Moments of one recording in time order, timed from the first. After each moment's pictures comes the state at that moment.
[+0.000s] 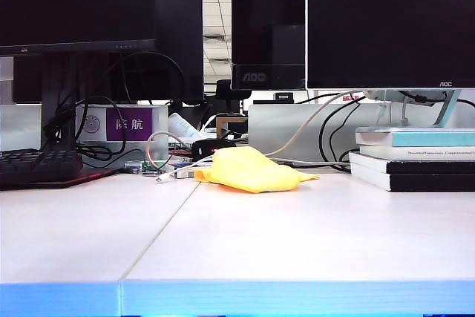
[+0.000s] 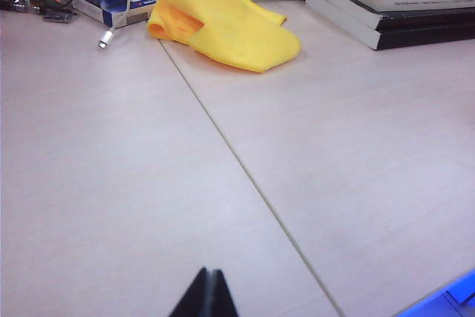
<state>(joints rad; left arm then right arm) -0.73 0.07 0.10 -0.26 -0.22 -0.13 0.48 1.17 1.80 -0.78 -0.19 -0.18</state>
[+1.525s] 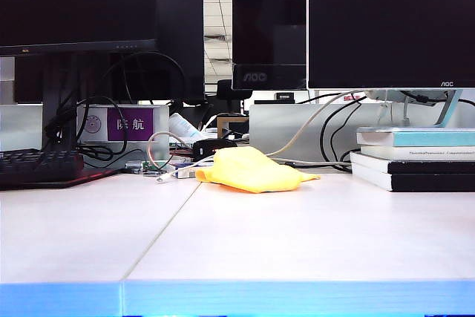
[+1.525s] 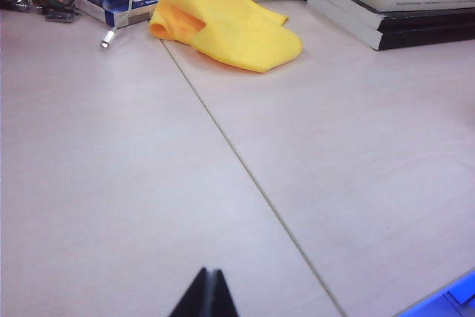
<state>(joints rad) -0.73 0.07 0.10 -0.26 -0.22 -0.13 0.04 0.20 0.01 -0.11 0.00 0.00</state>
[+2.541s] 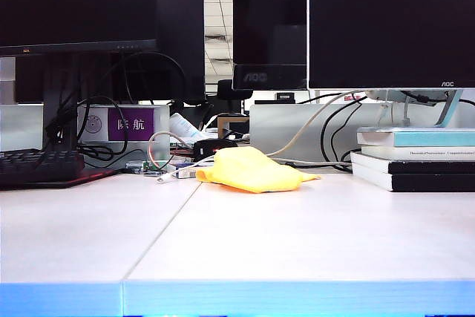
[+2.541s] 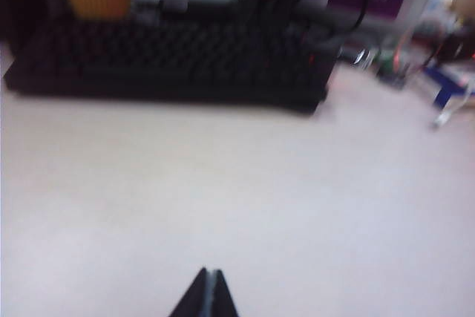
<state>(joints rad) 0.02 0.00 0.01 -0.13 -0.17 -0.14 0.04 0.19 0.01 -0.11 0.00 0.00</state>
